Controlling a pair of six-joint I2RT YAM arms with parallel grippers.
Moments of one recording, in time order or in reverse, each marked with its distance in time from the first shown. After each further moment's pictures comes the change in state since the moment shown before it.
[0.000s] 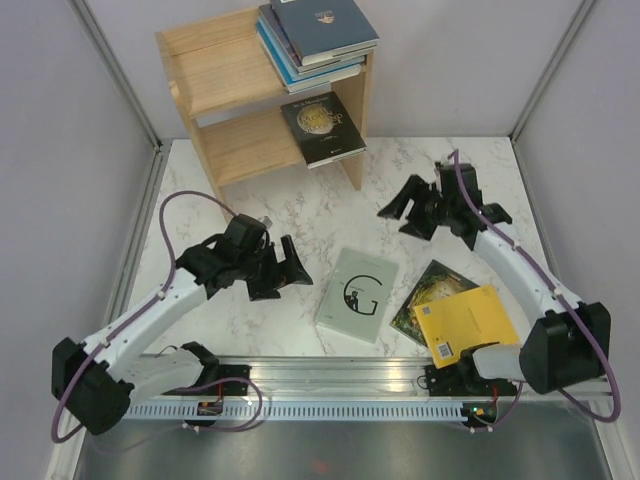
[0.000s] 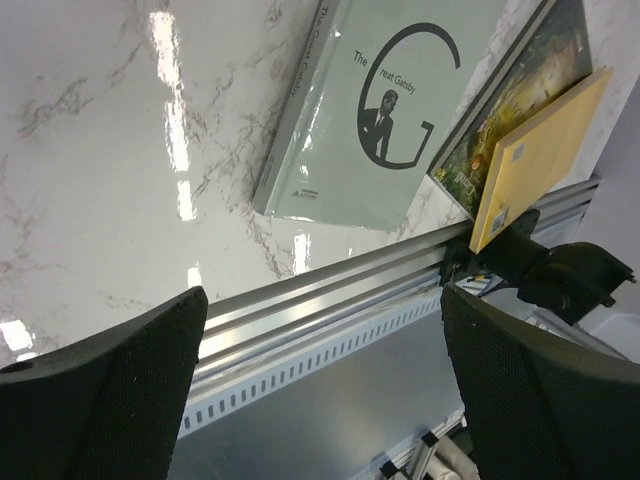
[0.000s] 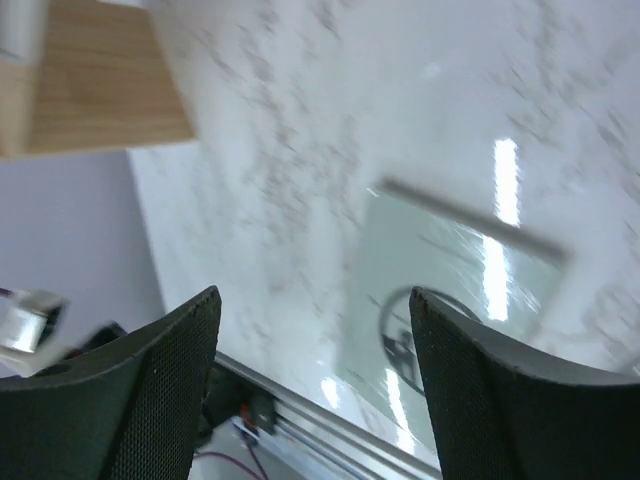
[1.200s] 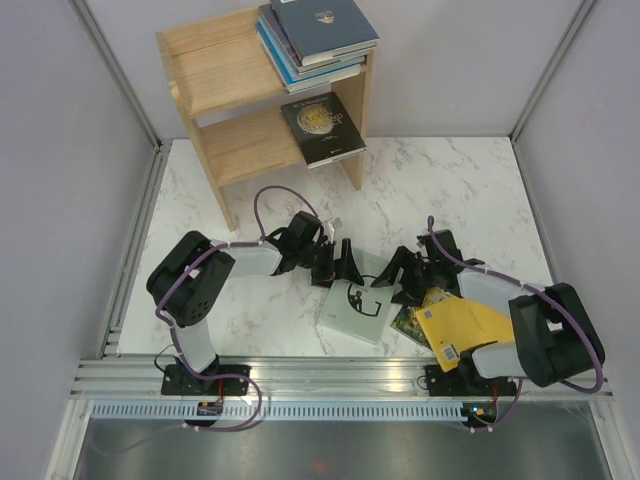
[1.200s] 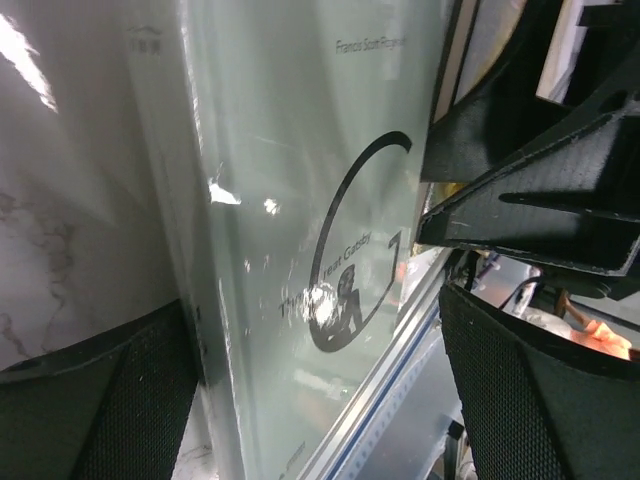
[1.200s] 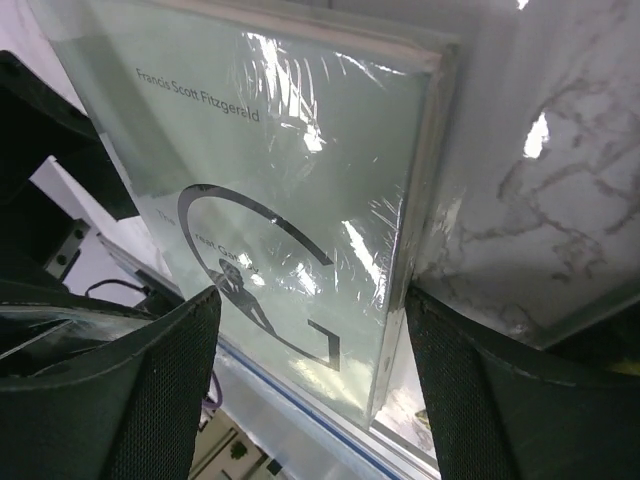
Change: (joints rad) left arm -0.074 0.785 0.031 0.823 0.376 0.203; right arm 0.058 0.000 -0.638 0.287 -0.114 0.044
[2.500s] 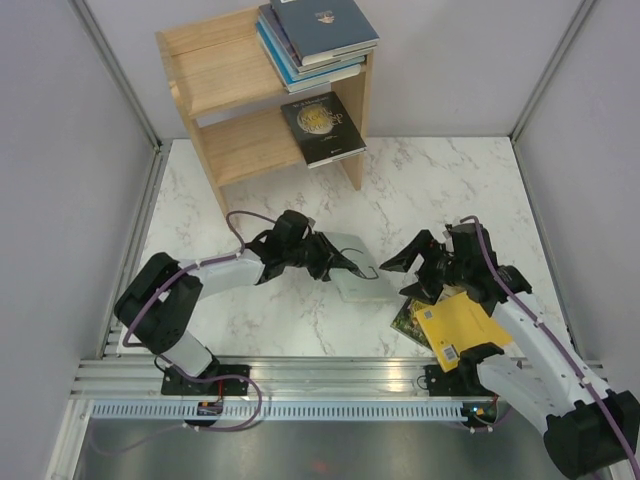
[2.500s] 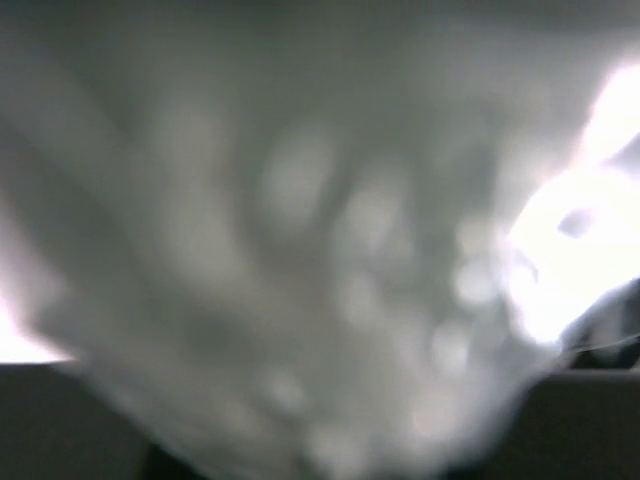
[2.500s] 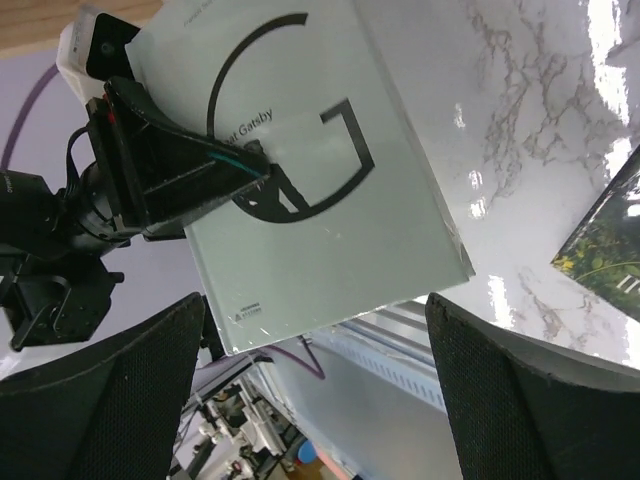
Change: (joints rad) left arm 0.001 -0.219 -0.102 0.048 -0.080 -0.682; right arm -0.005 -0.476 0.172 -0.415 0.019 0.203
